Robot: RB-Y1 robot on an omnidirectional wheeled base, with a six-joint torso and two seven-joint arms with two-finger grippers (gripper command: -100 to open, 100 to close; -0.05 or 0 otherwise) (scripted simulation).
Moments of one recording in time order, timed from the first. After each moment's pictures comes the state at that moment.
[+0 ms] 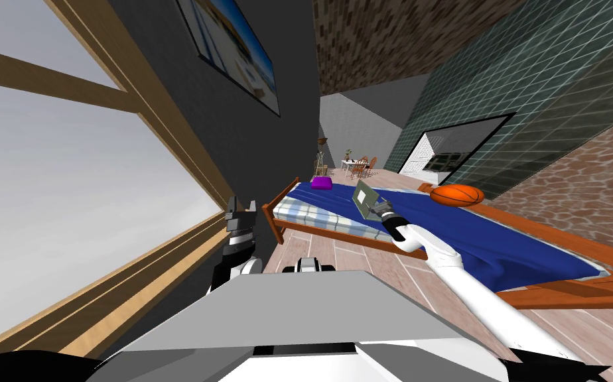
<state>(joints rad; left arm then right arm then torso) 0.53 -0.01 -0.07 -2.30 0.12 -0.52 -0.05 0.17 -0.78 -0.16 -1.63 0.74 0.13 0.80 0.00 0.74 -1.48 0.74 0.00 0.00</state>
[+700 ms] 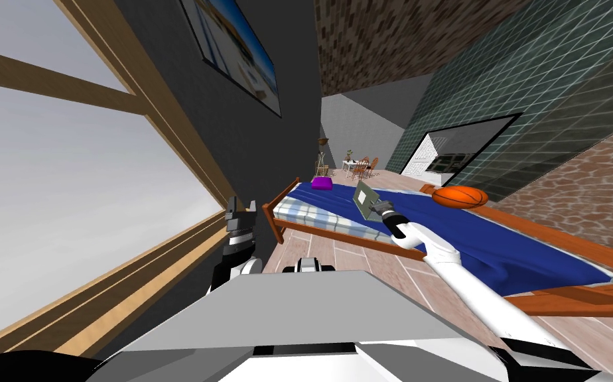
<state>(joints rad) 0.53 -0.01 -0.07 -2.30 0.12 -0.52 -0.05 0.13 -0.78 -0.17 -1.59 0.68 0.11 0.74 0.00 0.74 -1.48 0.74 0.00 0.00</state>
